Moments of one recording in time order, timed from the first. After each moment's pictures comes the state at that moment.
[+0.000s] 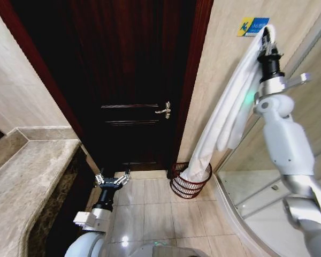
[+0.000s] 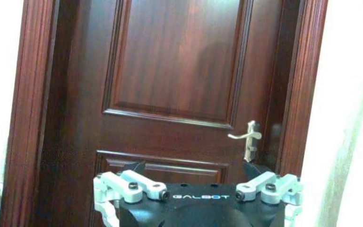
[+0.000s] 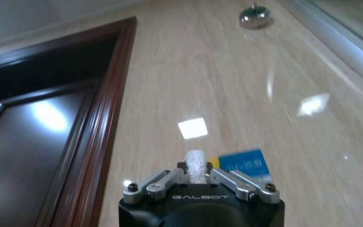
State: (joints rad) left arm 1.85 -1.56 -0.58 -2.38 -0.18 -0.08 0.09; right arm -0.26 0.95 0.34 1.38 0.93 0.30 -0.22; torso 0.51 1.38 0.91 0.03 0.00
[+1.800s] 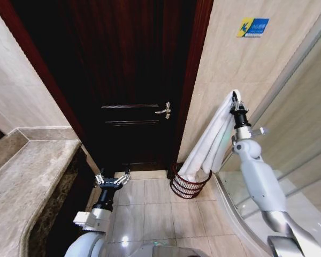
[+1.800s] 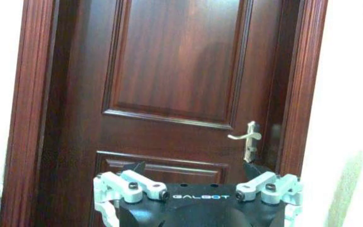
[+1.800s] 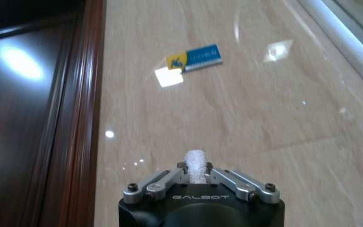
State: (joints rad) left arm 1.85 -1.56 -0.58 -2.38 -0.18 -0.08 0.09; right arm -0.63 1.09 0.46 1.38 0.80 0.40 -0.27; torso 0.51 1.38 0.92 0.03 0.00
